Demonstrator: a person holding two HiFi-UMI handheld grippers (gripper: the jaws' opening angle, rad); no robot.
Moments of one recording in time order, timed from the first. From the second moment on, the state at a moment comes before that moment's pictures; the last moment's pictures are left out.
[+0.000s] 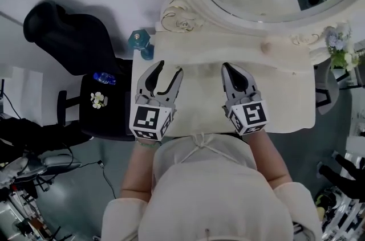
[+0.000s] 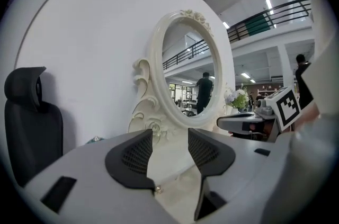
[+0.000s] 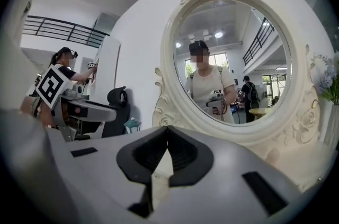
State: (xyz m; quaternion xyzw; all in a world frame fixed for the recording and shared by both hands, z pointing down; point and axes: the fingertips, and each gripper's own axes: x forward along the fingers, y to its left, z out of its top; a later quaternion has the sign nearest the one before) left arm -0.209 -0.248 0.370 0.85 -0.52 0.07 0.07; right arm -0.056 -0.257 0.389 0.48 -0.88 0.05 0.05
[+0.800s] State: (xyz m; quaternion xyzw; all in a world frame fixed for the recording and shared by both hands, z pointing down) left arm -0.211 -0.214 0.304 0.86 -0.50 0.03 0.00; right arm -0.047 -0.229 0.333 0.45 -0.89 -0.05 0.03
